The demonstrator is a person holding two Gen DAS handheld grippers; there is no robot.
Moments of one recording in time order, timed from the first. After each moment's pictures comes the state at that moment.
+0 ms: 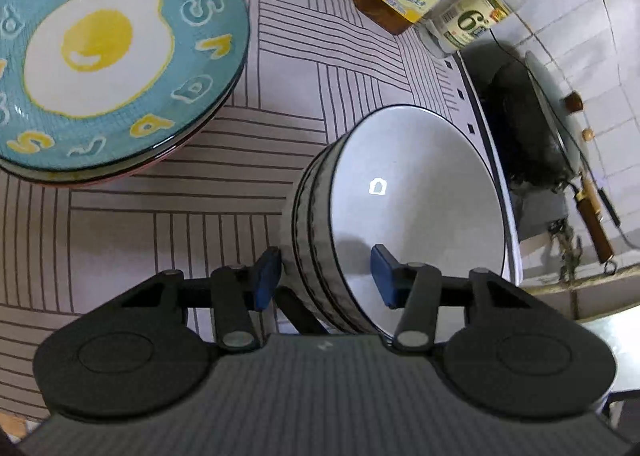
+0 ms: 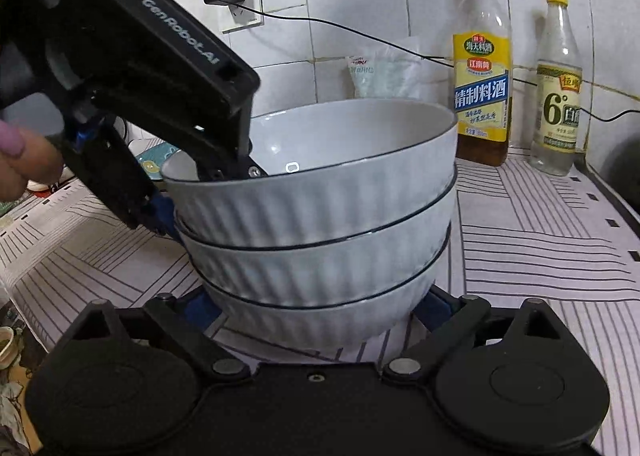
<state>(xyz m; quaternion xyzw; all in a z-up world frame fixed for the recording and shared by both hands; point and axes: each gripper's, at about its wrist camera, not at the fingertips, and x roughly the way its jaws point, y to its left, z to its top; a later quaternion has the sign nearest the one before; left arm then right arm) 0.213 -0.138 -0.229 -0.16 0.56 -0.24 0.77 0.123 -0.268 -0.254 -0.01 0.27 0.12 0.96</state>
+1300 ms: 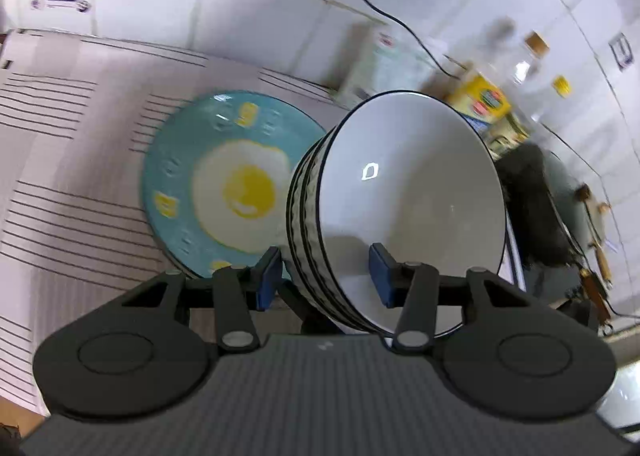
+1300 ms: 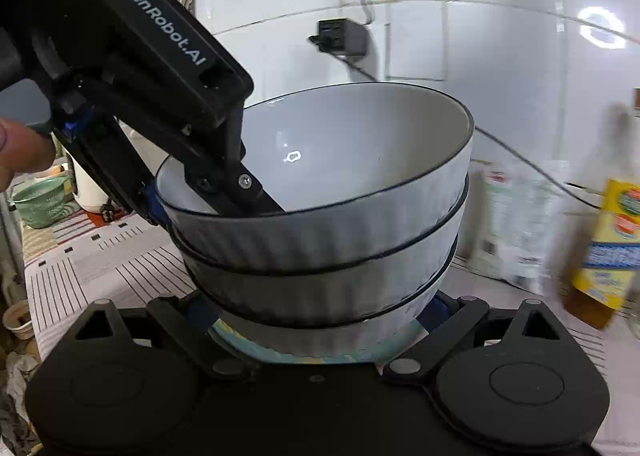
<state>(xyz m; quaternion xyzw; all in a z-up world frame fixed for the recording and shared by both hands) 0.239 -0.037 -0.134 -0.15 0.49 -0.16 0.84 0.220 -0.179 -0.189 -0.07 0.22 0.24 0.94</state>
